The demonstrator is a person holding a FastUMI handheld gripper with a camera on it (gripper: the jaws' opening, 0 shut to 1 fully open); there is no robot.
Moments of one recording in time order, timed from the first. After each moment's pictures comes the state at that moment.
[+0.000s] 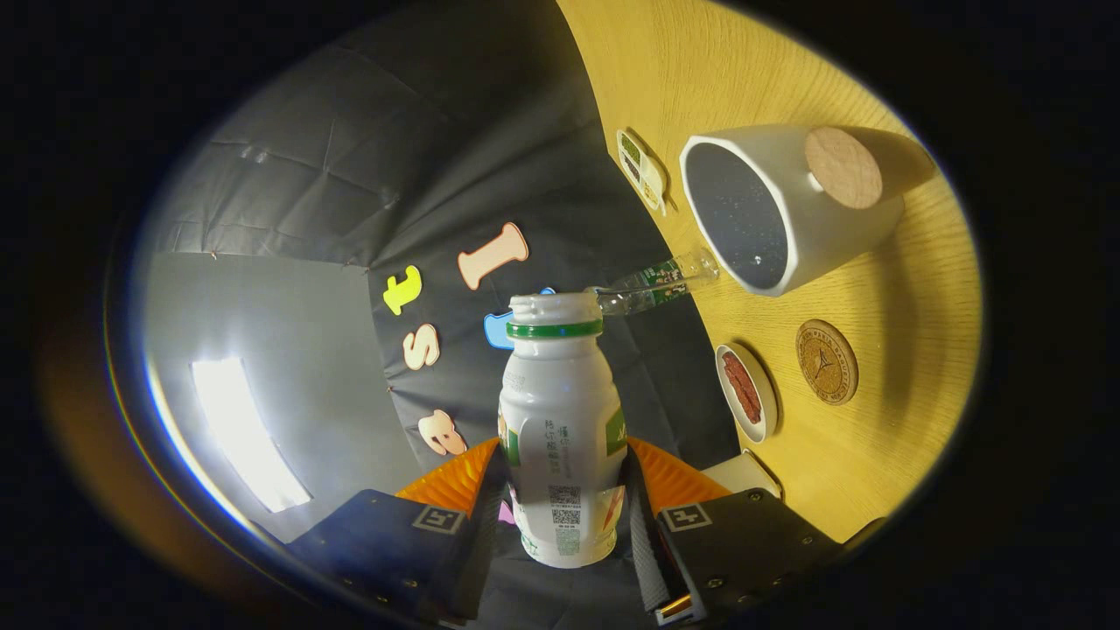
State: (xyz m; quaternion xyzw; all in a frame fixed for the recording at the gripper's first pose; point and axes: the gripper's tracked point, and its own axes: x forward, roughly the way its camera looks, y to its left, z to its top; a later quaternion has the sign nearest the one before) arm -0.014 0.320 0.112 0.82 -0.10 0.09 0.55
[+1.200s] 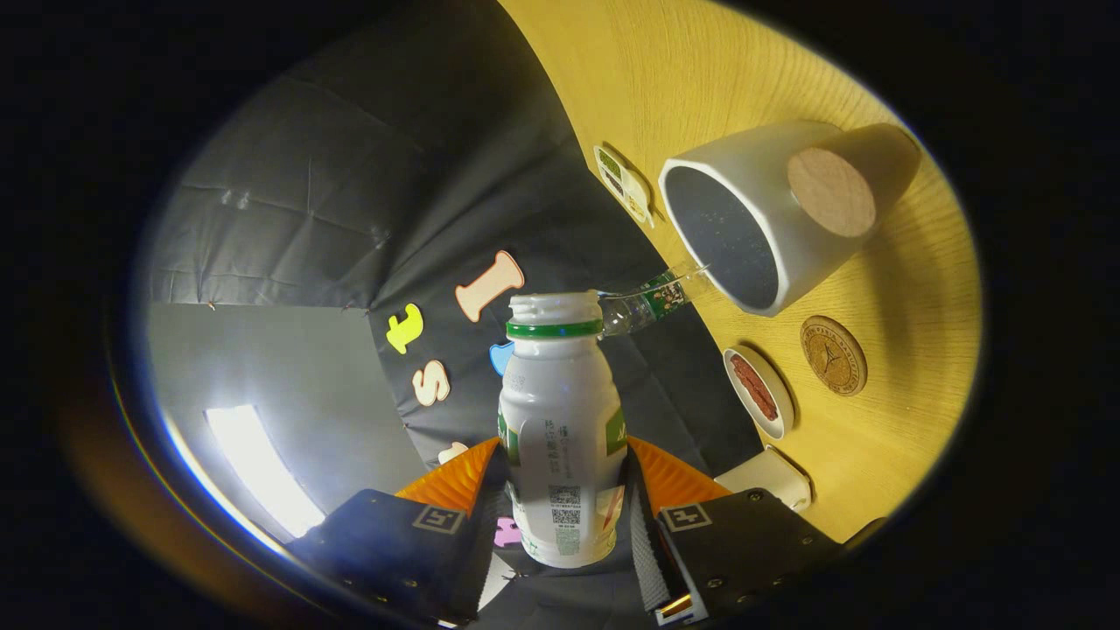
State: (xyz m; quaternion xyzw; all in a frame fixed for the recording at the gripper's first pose) arm -0.013 0.294 0.112 0.86 -0.12 0.07 0.49
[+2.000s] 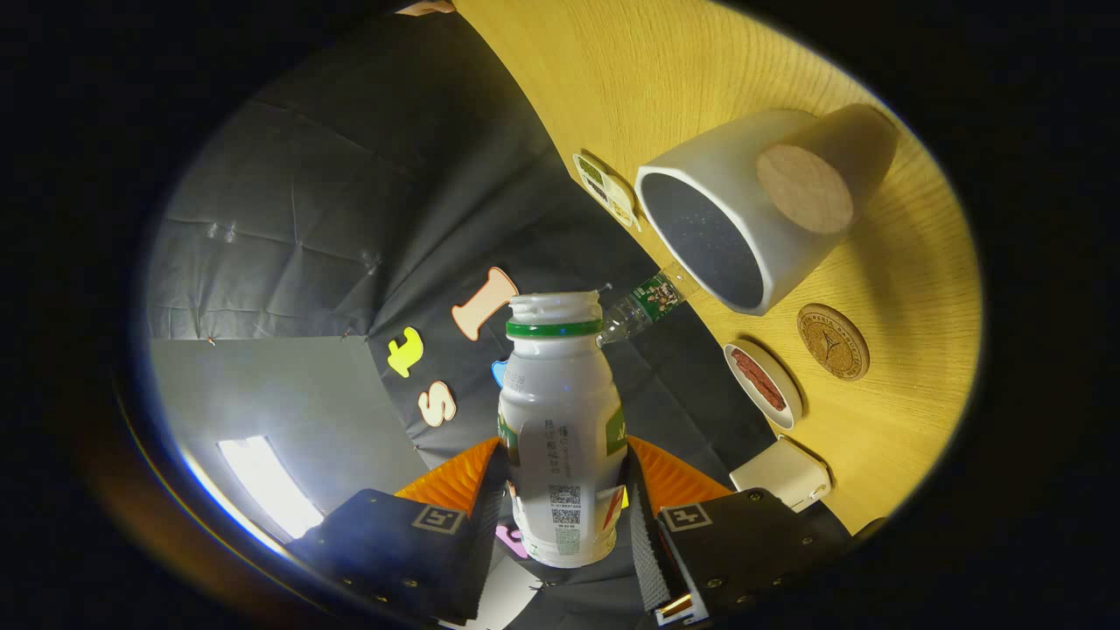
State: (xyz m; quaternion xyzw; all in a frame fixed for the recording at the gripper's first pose) arm -0.013 0.287 0.110 0.88 -0.12 0.06 0.45
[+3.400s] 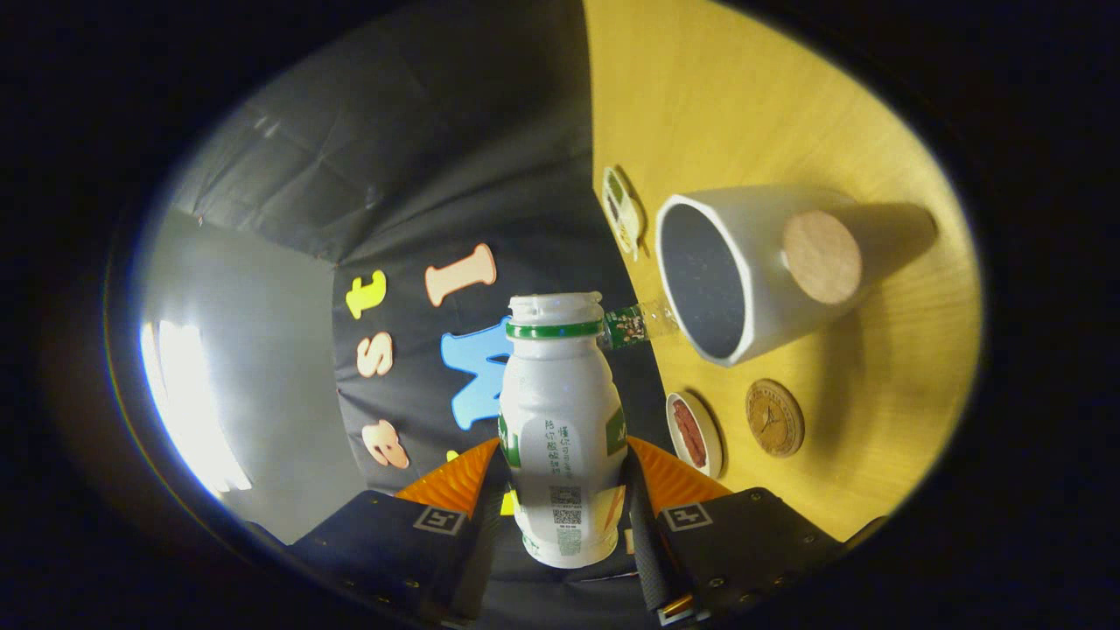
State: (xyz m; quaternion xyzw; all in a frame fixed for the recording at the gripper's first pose) arm -0.002 0.309 0.076 0.75 -0.08 0.00 0.65
